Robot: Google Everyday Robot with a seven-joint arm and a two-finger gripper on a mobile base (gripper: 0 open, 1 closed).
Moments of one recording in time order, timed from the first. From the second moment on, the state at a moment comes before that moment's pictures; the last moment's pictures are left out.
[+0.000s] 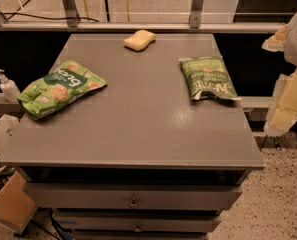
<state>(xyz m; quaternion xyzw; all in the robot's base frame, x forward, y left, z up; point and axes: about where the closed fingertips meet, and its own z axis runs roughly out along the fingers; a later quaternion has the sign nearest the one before) 0.438 -0.217 0.976 -0.60 0.78 -0.03 0.16</state>
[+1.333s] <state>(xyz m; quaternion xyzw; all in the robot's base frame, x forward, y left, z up) 0.478 -0.190 0.940 -0.63 0.74 -0.01 0.24</state>
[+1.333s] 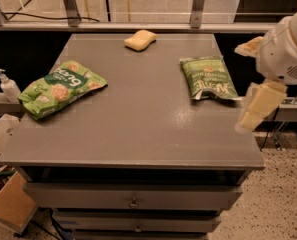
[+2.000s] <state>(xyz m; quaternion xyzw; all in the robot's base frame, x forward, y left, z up) 0.557 -0.174 0.905 -0.62 0.73 -0.01 0.29</state>
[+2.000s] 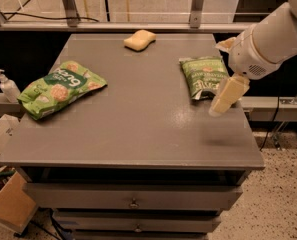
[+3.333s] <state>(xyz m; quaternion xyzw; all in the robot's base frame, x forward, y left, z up) 0.663 -0.182 0.850 -0.58 0.76 -0.02 0.29</state>
